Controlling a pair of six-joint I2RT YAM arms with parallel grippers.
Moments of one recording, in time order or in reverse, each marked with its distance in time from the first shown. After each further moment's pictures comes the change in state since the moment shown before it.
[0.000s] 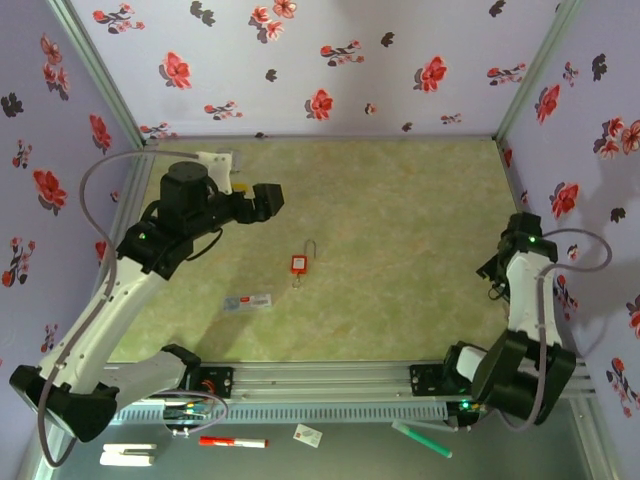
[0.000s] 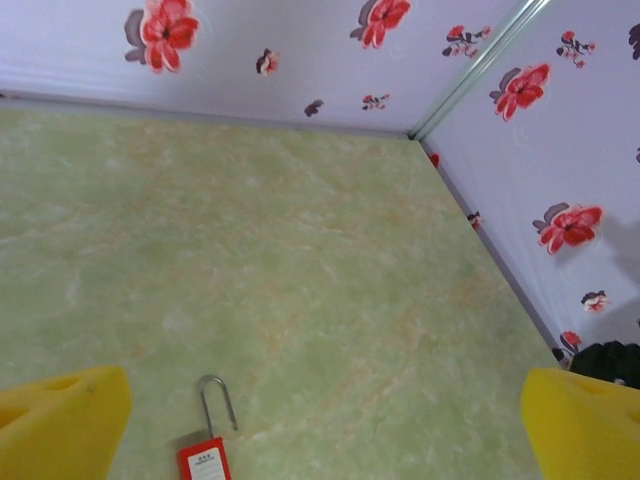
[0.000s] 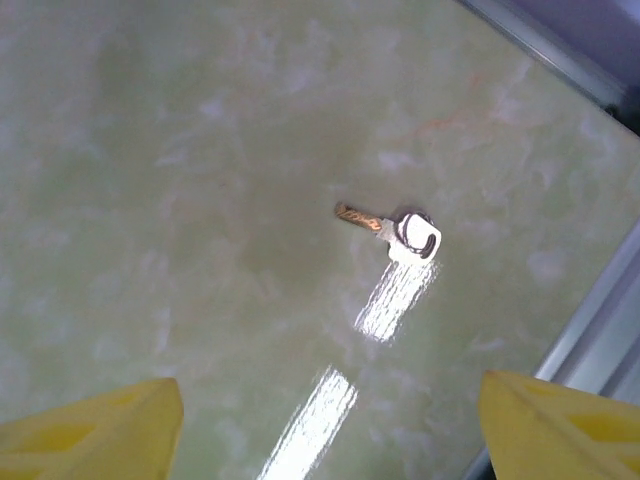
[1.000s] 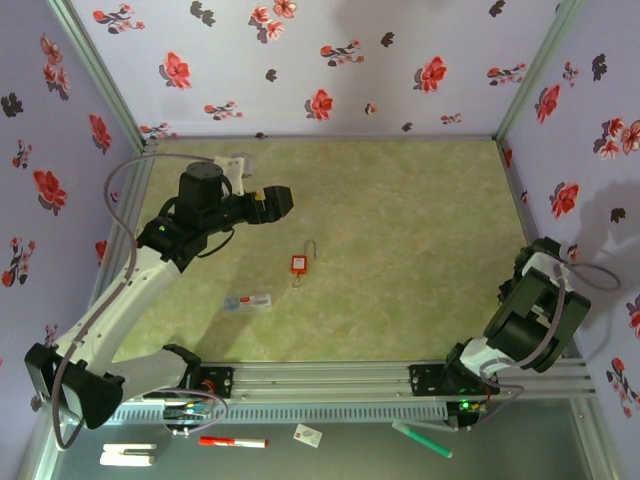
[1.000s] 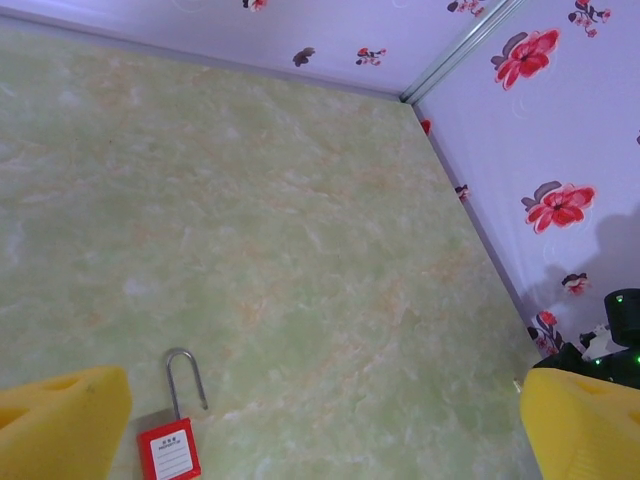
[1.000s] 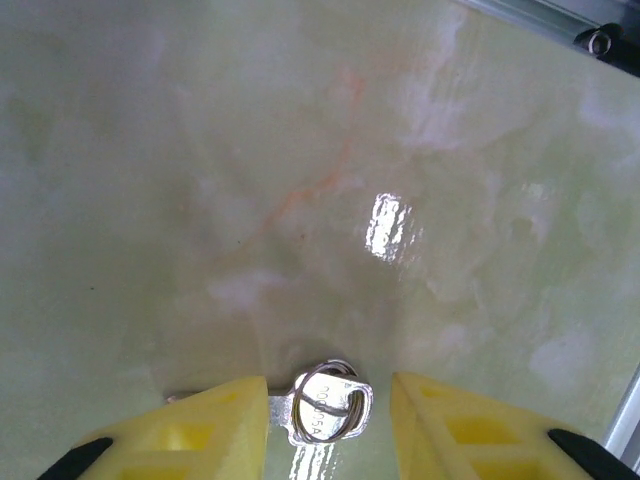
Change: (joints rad) left arm 0.010 0.070 -0.065 0.082 0.078 -0.067; right arm -0.246 0.274 -0.127 0.283 0.023 0.001
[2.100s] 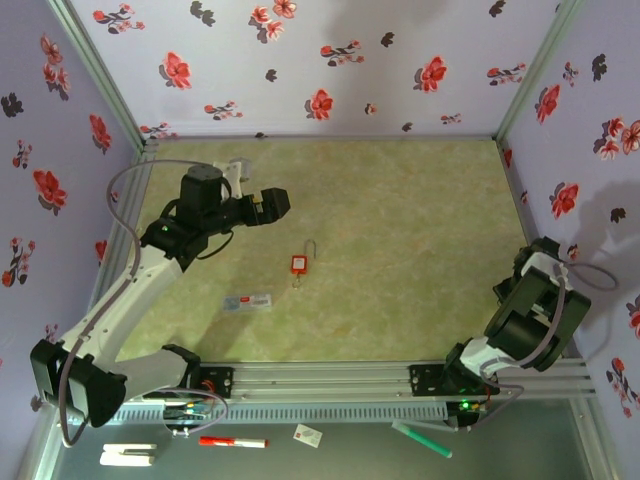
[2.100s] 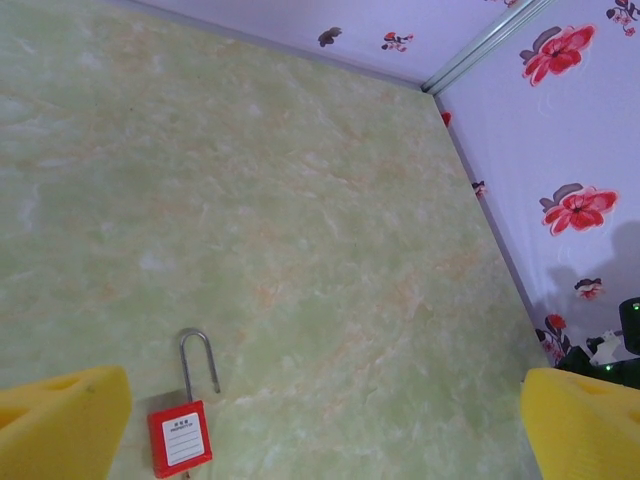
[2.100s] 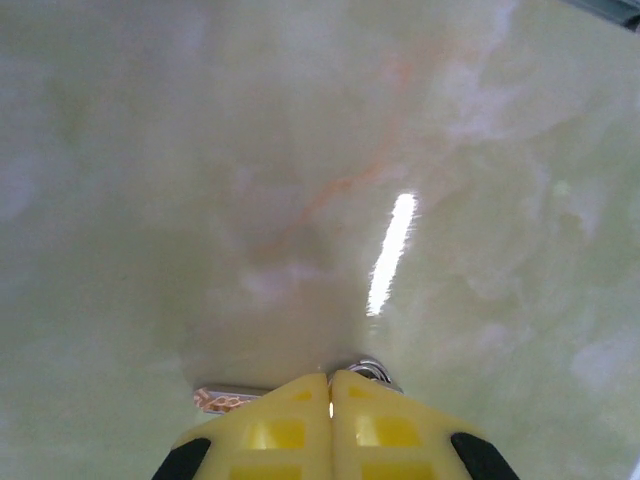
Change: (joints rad) left arm 0.039 0.011 -0.058 0.022 0.025 -0.034; right arm 0.018 0.000 -0.006 0.025 -0.059 0.000
